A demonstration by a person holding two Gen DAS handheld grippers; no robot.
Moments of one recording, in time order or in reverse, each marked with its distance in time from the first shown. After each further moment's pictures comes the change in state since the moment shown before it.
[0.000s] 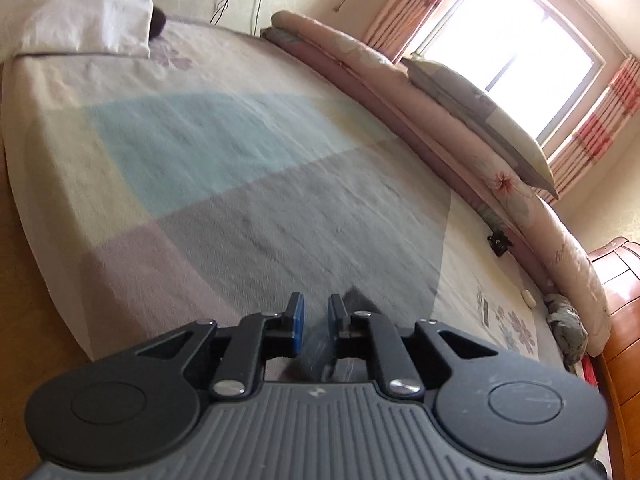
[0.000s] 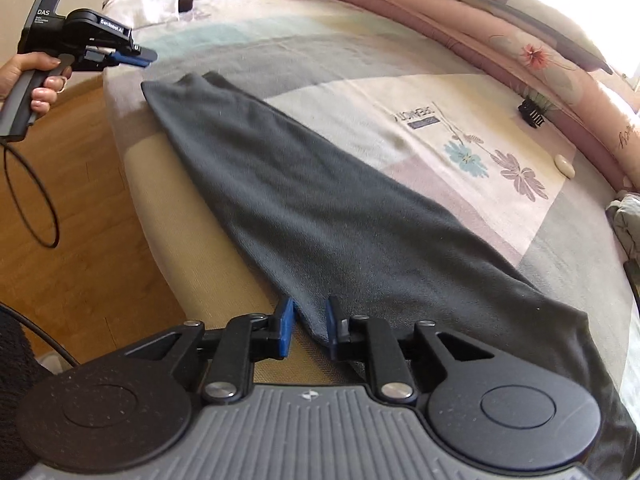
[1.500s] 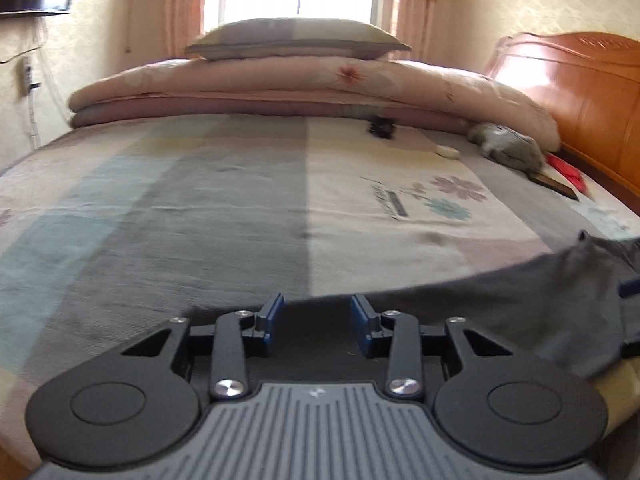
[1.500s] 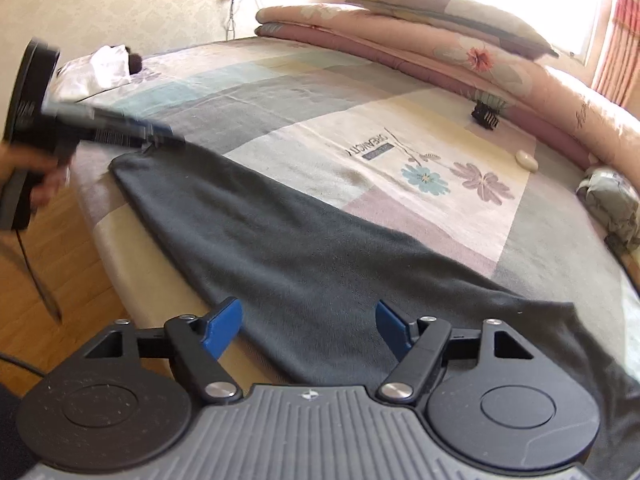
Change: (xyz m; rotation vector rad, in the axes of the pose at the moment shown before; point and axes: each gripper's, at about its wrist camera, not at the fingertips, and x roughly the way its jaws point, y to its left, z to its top) left arm 0.044 -0.123 -0.057 0.730 0.109 -0.165; right arm 0.007 -0.021 0.010 0.194 -0.111 -0.063
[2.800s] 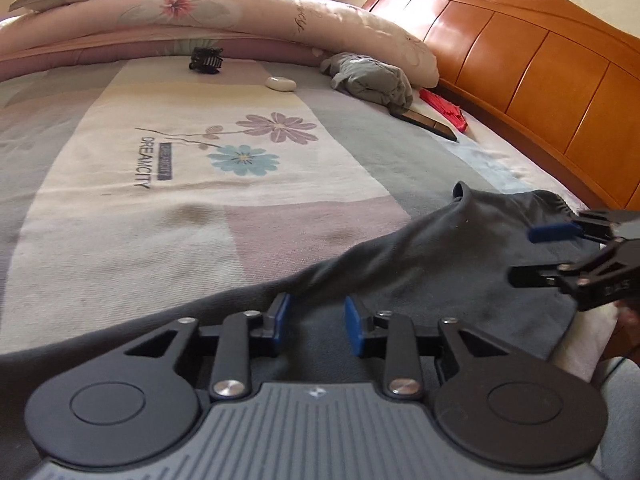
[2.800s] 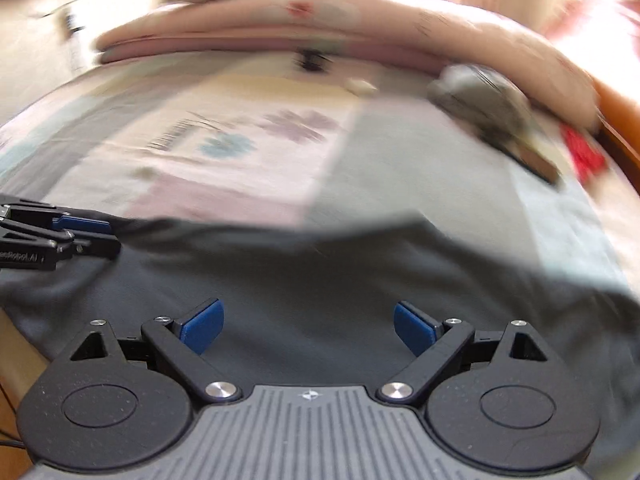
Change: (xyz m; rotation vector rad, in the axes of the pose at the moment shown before) left arm 0.085 -0.130 0.028 0.069 0.152 -0.368; right arm 0.009 -0.111 -0.021 0.274 -0.008 -0.220
